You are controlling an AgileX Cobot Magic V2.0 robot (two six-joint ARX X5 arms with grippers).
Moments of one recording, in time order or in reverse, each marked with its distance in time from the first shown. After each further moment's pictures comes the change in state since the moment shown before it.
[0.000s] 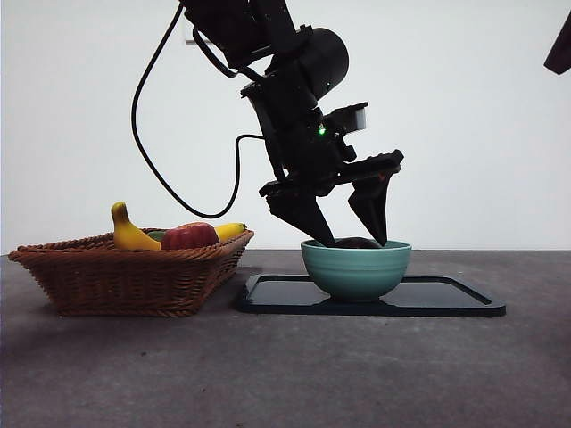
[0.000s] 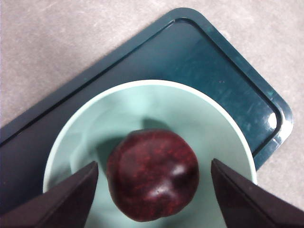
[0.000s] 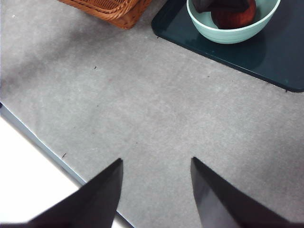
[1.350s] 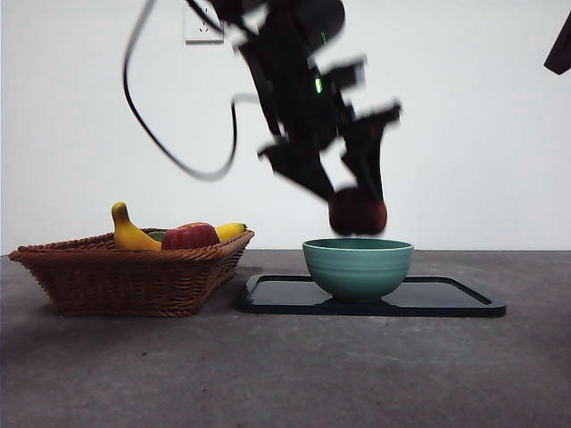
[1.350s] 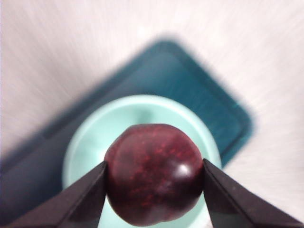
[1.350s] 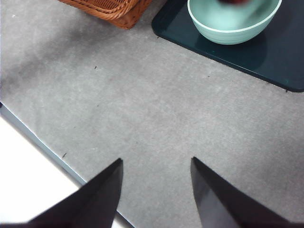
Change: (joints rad) left arm -0.010 -0.135 0.001 -0.060 0.000 0.016; right arm 0.001 0.000 0.000 0.000 0.000 0.000
